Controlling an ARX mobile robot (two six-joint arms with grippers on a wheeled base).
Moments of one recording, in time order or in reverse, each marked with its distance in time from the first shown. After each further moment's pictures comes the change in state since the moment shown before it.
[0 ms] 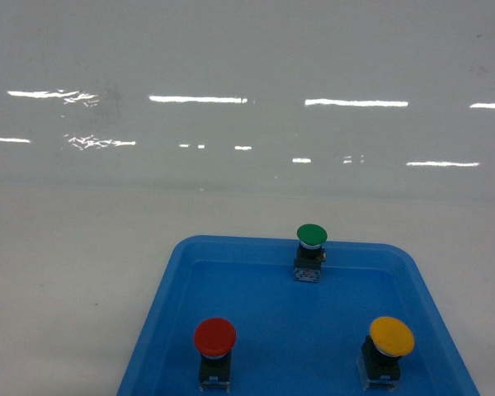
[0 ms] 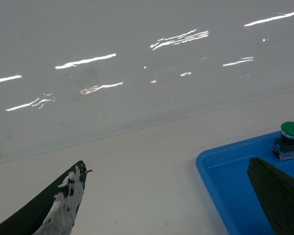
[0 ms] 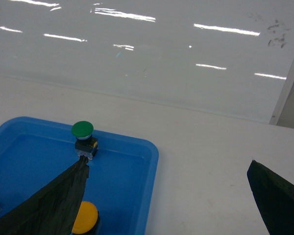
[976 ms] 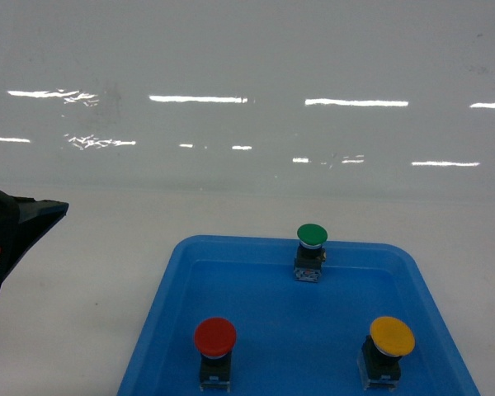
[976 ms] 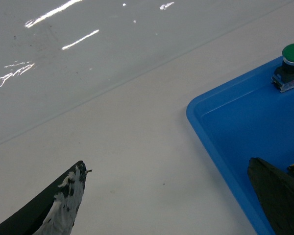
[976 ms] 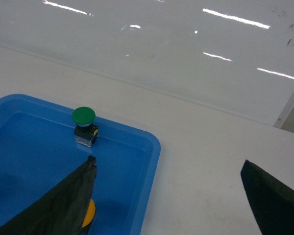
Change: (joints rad) left arm -0.116 0.199 0.217 -0.320 -0.103 0.183; right arm 0.035 0.095 0.102 -0.091 0.010 -0.082
